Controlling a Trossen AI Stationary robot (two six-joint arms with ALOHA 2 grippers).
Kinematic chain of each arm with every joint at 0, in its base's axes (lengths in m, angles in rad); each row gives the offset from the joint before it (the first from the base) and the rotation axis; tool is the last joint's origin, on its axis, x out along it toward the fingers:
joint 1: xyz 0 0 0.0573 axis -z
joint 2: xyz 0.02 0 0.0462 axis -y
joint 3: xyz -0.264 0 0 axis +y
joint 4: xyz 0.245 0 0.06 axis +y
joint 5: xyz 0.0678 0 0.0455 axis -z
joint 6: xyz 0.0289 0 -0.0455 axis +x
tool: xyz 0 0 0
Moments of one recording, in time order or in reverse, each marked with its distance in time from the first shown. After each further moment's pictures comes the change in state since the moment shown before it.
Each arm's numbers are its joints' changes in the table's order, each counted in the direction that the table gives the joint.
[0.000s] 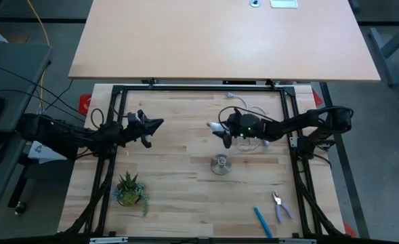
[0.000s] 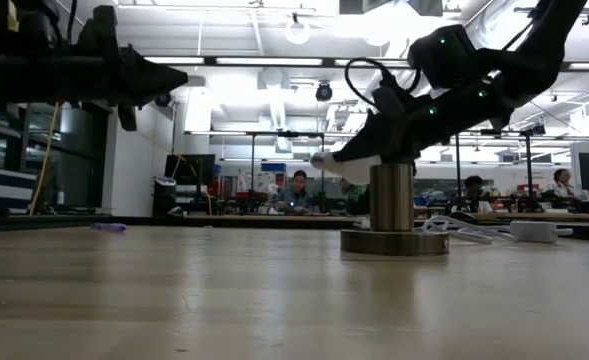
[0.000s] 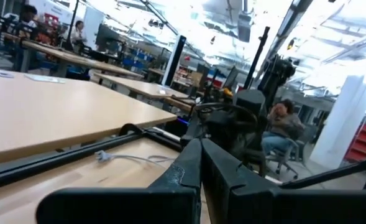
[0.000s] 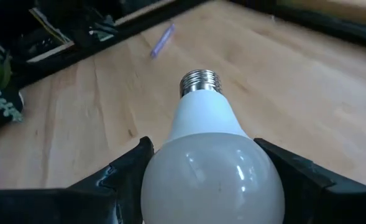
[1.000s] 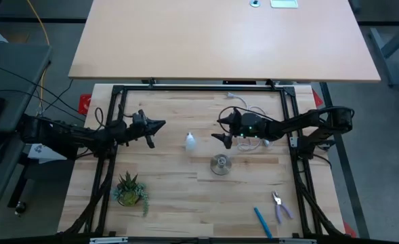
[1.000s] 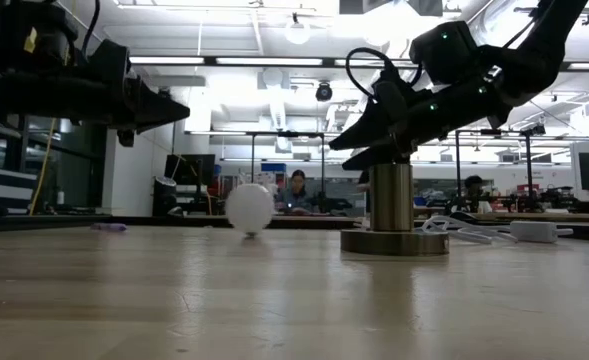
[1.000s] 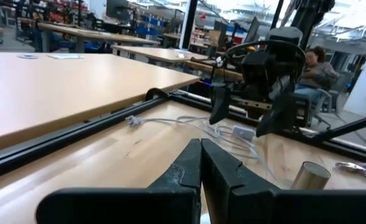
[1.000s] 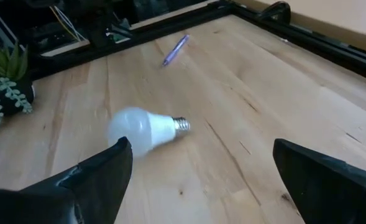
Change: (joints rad) left arm -0.082 0.000 0.000 0.191 0.060 0.093; right arm 0.007 0.011 -0.002 -0.040 -0.037 -0.123
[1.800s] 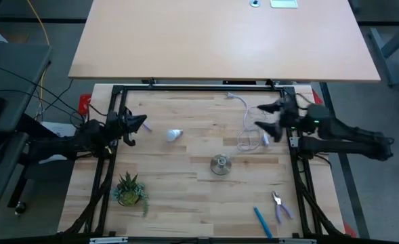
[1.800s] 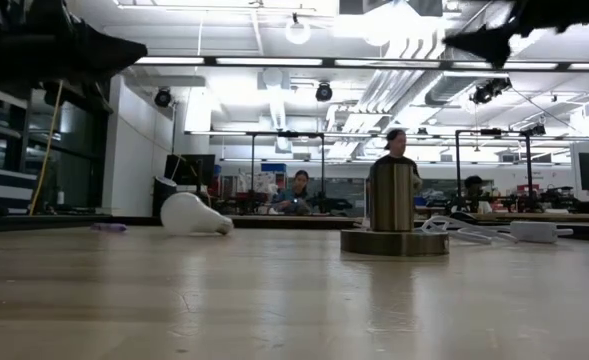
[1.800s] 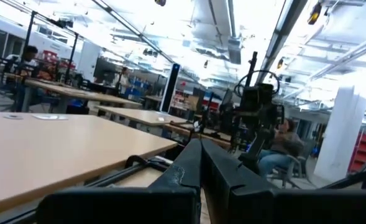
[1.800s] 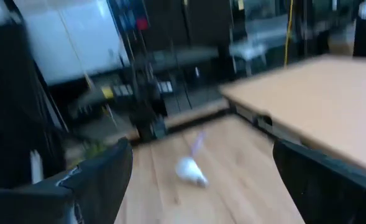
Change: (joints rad) left arm 0.027 0.849 0.000 0.552 -0.005 0.000; right arm 0.011 1.064 0.002 0.754 -0.007 0.000
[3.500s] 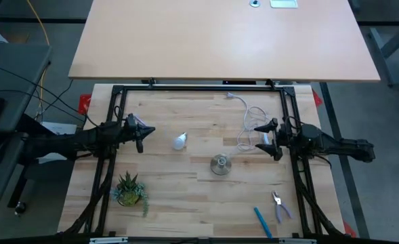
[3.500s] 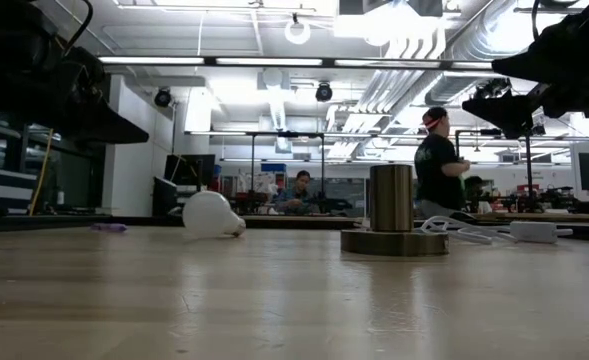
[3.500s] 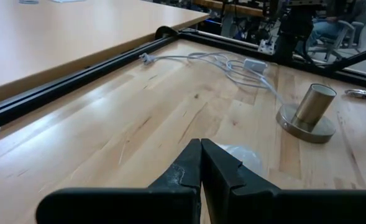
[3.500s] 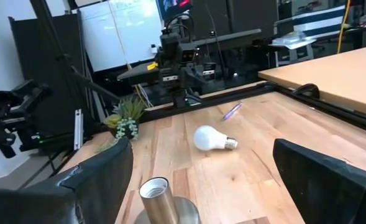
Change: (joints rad) left arm 0.002 -0.132 -0.047 0.491 -0.008 0.008; right arm -0.124 0.472 0.499 -0.104 -0.057 -0.007
